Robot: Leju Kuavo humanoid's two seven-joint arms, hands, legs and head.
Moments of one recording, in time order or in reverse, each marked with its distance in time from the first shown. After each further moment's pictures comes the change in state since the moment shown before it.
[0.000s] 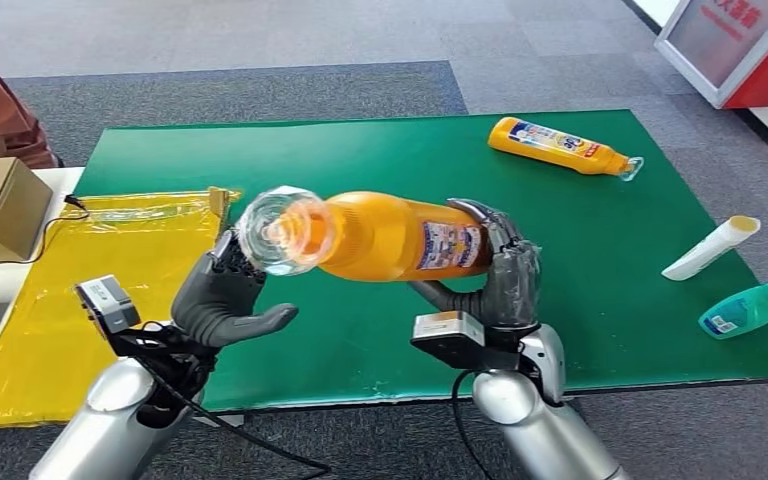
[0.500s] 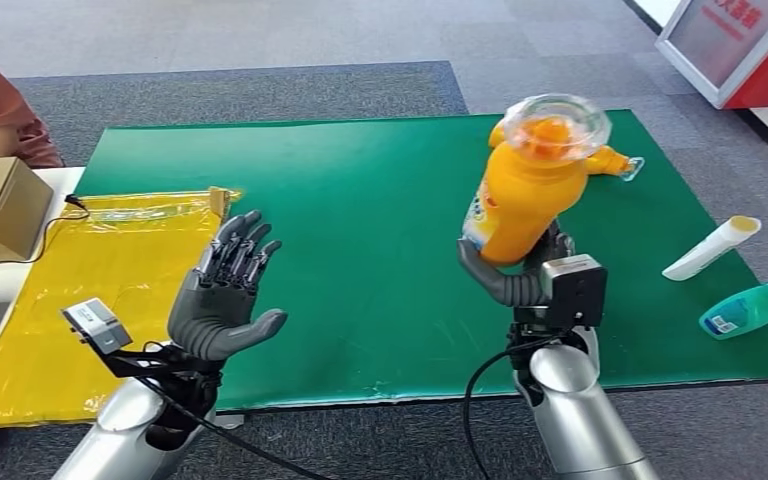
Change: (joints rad) left arm 0.083 -0.020 -0.006 -0.006 0.043 0.083 -0.085; right arm -0.019 0.000 -0.177 0.039 -0.493 0.317 -0.013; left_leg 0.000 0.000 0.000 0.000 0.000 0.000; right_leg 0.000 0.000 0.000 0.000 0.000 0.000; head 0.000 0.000
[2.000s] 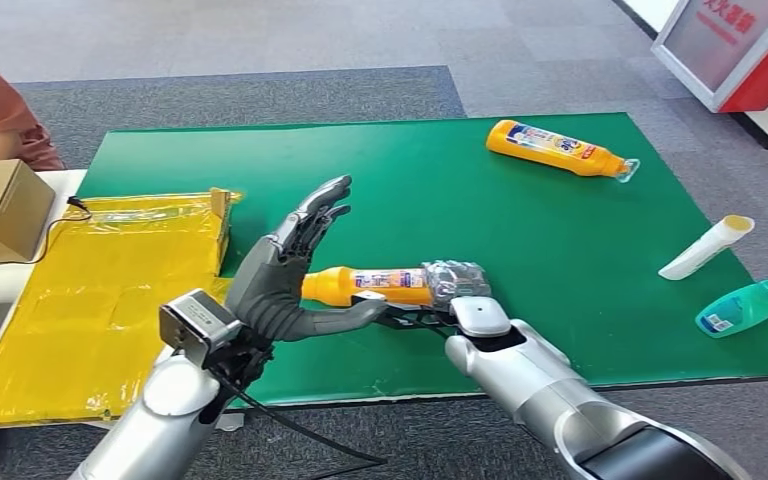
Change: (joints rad) left arm -0.137 -0.111 -0.101 -0.030 -0.397 0.091 0.078; right arm -0.384 0.003 0.287 0.833 1.014 0.227 0.697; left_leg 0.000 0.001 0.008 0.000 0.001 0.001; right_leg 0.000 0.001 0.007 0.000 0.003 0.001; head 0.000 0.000
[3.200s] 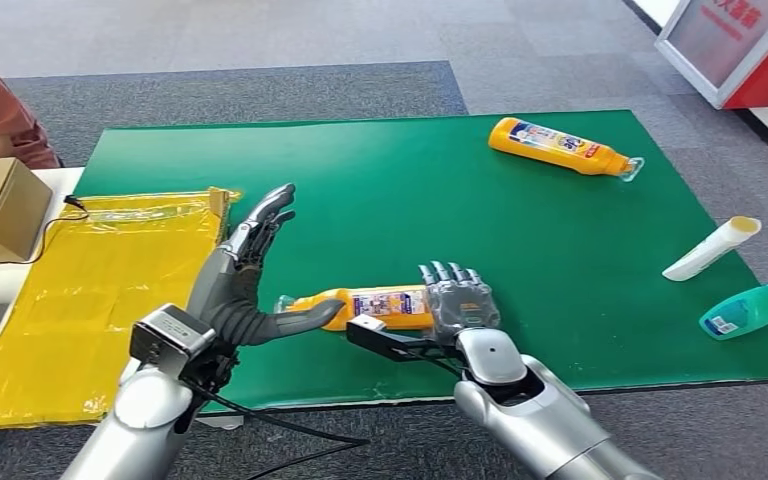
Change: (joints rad) left arm 0.082 0.027 0.099 -0.055 -0.117 0.024 -0.018; right arm 0.277 -0.100 0.051 -0.517 0.110 0.020 0.097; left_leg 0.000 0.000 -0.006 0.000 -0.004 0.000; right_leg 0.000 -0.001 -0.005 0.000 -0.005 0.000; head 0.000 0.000
